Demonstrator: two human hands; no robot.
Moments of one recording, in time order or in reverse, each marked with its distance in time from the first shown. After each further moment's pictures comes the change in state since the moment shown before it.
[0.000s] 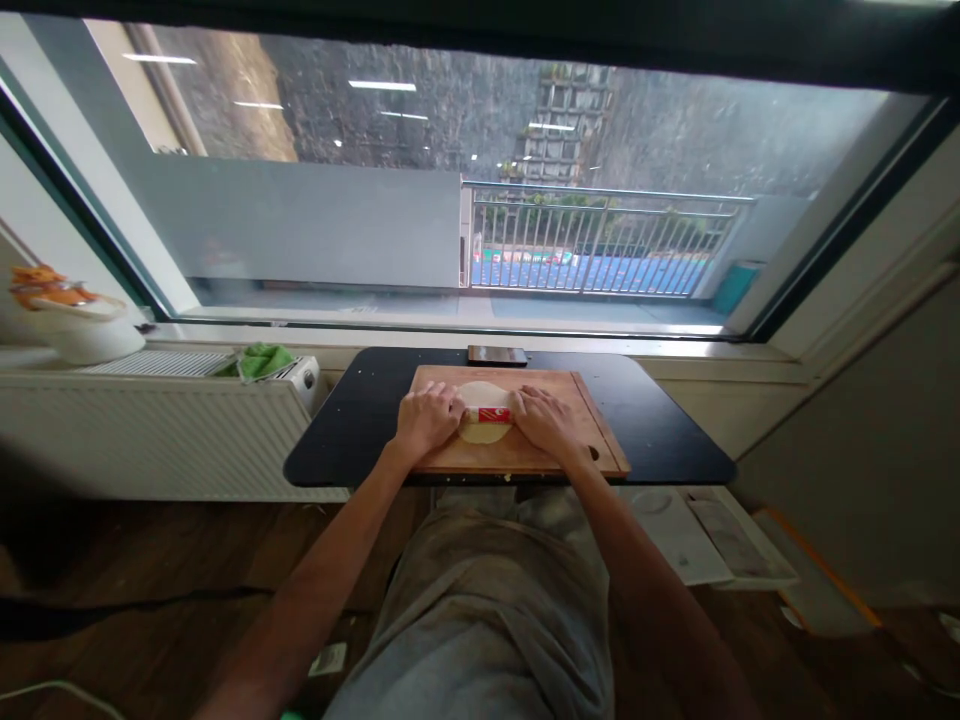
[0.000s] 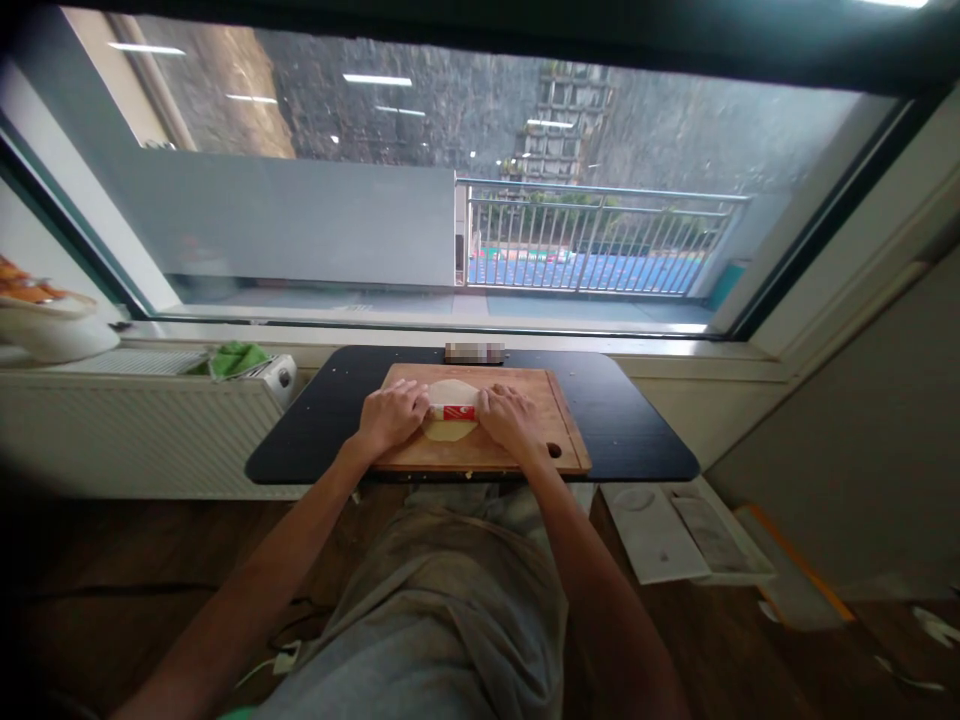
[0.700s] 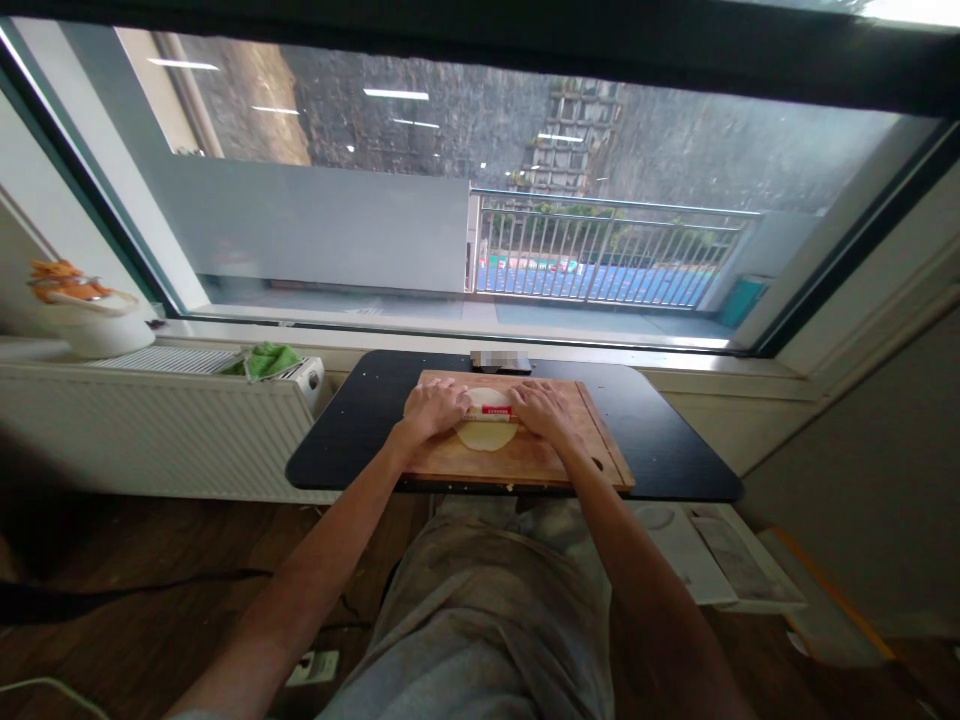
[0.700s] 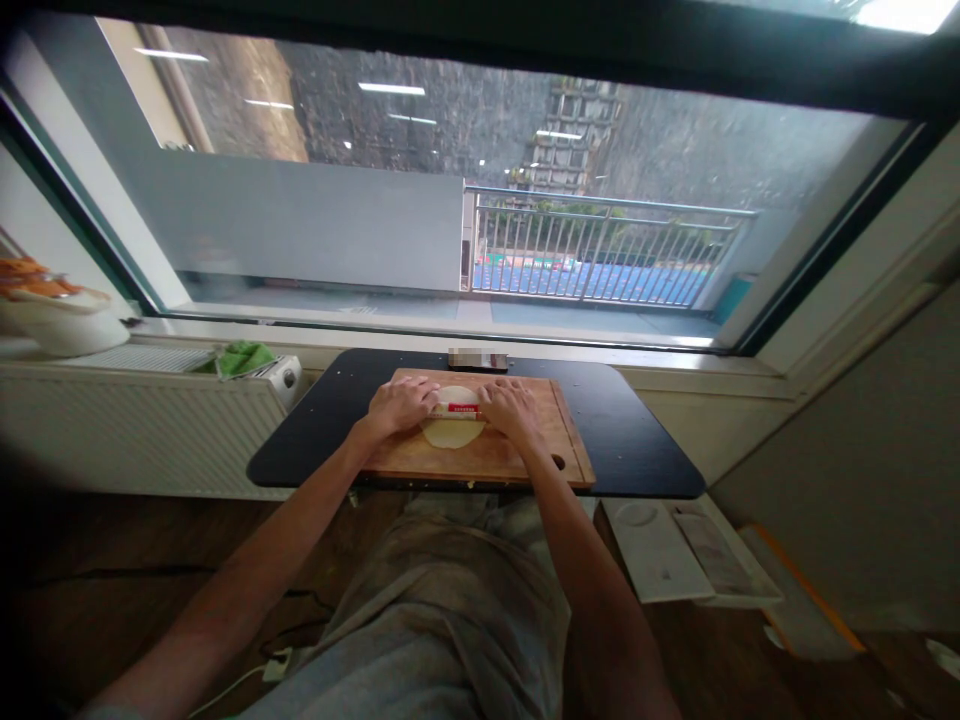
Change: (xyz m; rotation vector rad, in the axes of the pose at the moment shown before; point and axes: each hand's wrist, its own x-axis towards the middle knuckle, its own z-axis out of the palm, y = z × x) left_hand 0.042 -0.011 0.010 0.005 -0.081 0.043; right_hand 0.036 0.010 0.004 -0.161 -0.043 -0.115
